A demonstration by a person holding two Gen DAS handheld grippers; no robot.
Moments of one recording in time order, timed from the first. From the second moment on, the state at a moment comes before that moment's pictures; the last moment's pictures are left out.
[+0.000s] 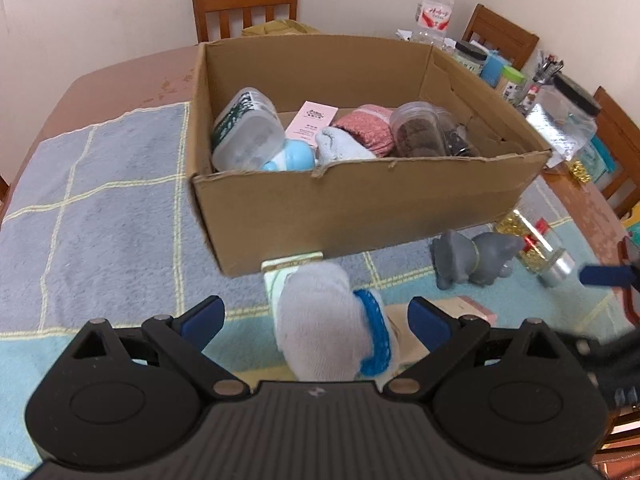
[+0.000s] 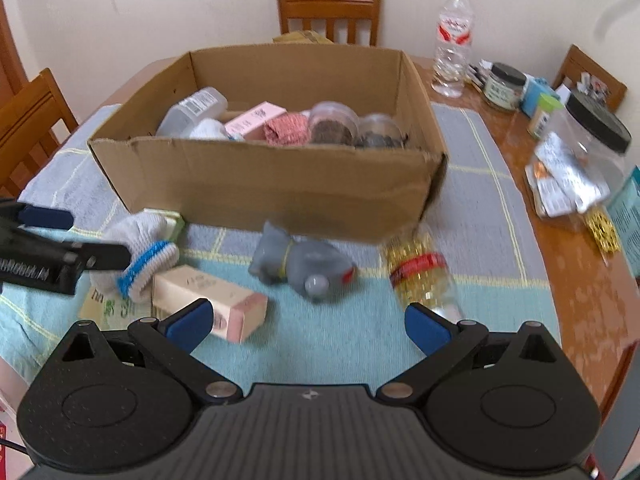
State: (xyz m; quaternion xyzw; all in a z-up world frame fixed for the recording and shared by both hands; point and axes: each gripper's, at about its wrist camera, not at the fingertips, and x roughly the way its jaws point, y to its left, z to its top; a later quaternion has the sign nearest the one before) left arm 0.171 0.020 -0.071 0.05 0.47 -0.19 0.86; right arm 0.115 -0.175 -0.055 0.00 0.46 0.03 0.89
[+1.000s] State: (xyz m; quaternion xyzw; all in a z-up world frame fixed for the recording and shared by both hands) left arm 0.167 0.074 -0.105 0.09 0.49 -0.12 0.86; right arm 0.106 -0.138 -0.100 -0.06 0.51 0.16 0.84
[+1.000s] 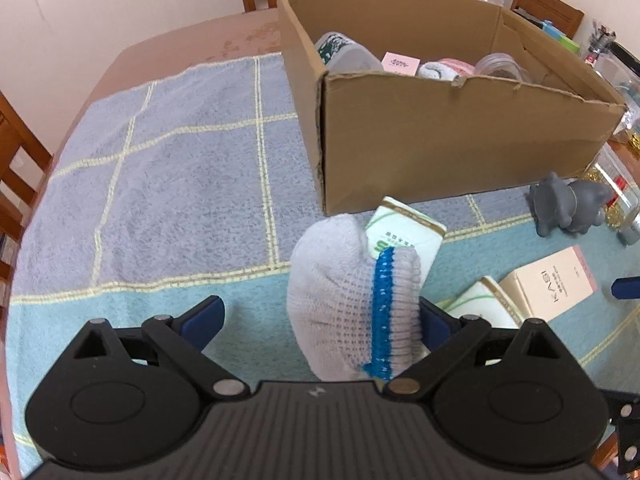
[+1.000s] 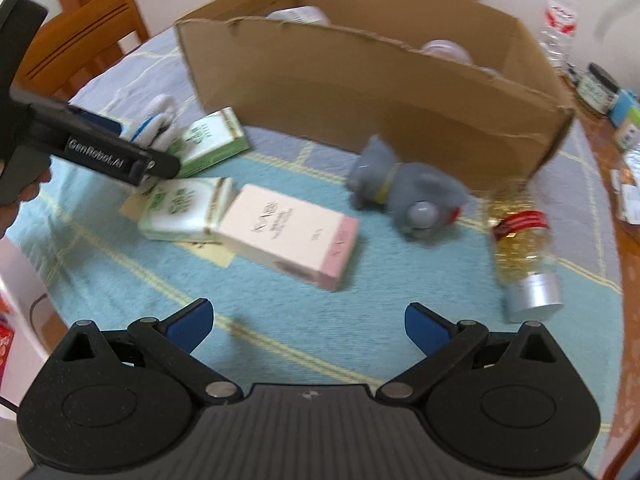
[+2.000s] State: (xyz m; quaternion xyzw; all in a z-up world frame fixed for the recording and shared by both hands) left arm 0.168 0.141 -0.102 0.08 0.48 -0.15 0.86; right arm 0.128 -0.086 -0.110 -0.03 0.50 0.15 0.85
